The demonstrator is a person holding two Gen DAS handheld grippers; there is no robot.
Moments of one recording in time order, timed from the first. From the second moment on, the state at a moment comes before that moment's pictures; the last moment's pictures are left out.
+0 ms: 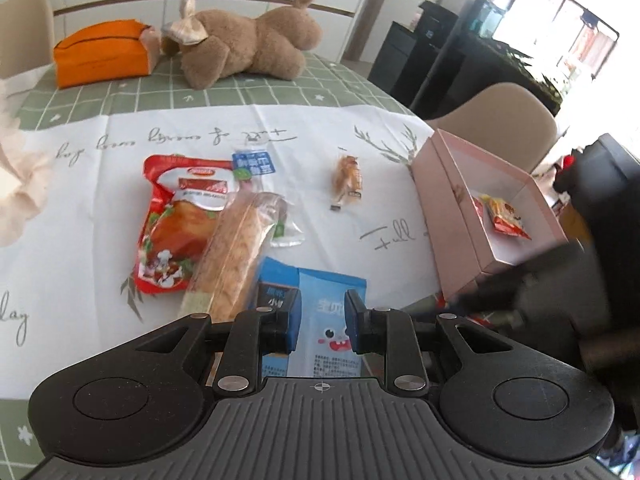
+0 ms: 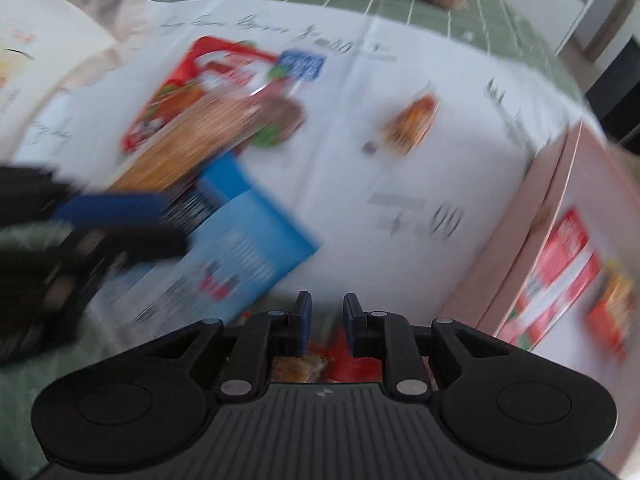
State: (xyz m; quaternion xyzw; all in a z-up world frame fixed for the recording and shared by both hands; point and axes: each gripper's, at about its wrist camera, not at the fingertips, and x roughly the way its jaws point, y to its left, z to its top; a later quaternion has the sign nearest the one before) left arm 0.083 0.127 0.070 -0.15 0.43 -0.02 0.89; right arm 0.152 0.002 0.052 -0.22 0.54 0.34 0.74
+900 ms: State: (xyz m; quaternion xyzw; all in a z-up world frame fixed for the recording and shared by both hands) left arm 0.233 0.076 0.027 0.00 0.44 -0.03 0.90; right arm 0.132 -0.094 0.036 -0.03 0.47 0.21 0.86
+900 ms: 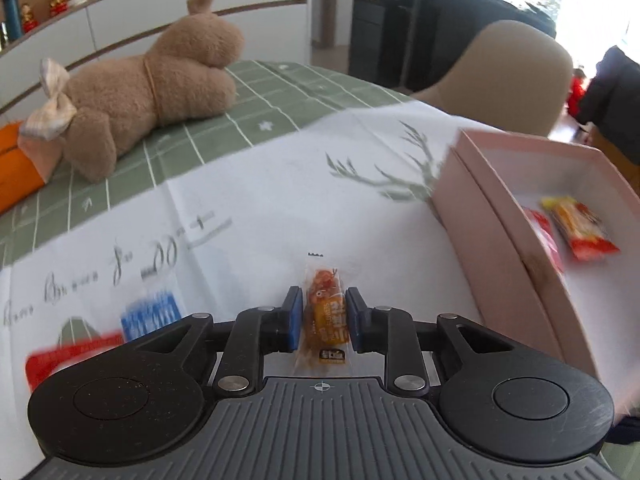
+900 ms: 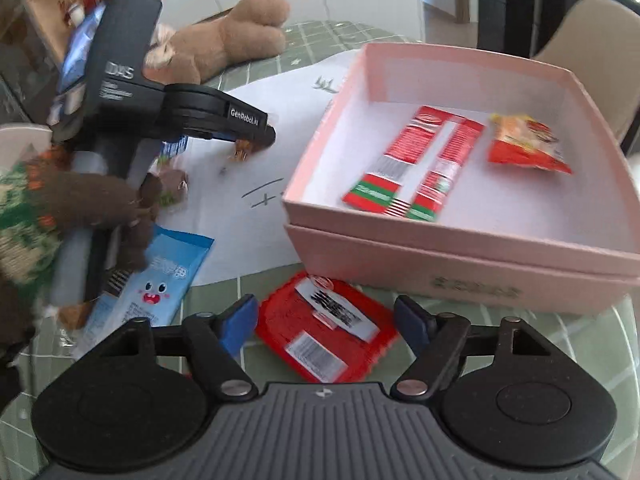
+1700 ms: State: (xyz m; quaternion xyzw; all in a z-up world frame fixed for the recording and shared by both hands) left arm 0.038 0.061 0.027 -0.10 0.45 -0.06 0.88; right arm 0.070 -0.104 0.043 -0.13 0.45 0.28 0.84
